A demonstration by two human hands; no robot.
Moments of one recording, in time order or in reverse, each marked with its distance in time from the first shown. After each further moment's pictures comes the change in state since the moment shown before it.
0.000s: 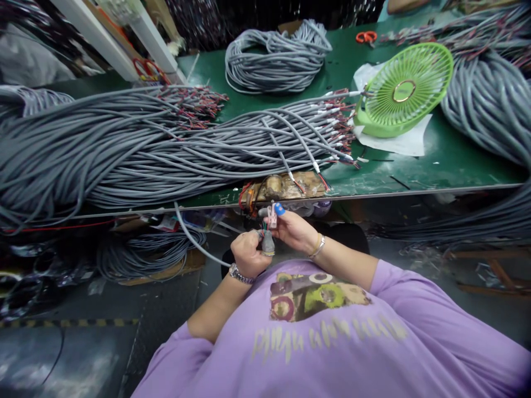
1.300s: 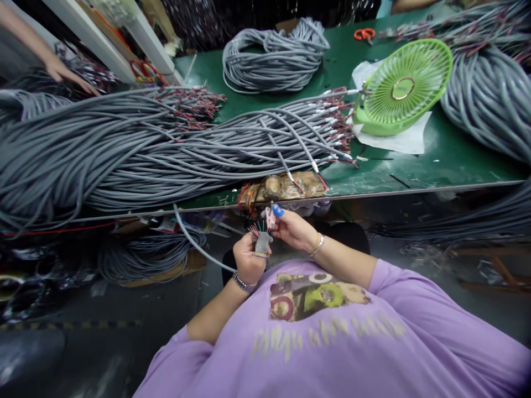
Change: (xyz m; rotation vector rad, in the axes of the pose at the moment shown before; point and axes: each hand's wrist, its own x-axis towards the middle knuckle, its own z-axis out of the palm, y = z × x) left_hand -0.022 0.009 0.003 -0.780 -0.095 -0.786; right_hand 0.005 0.001 -0.008 -0.028 -0.040 -0.011
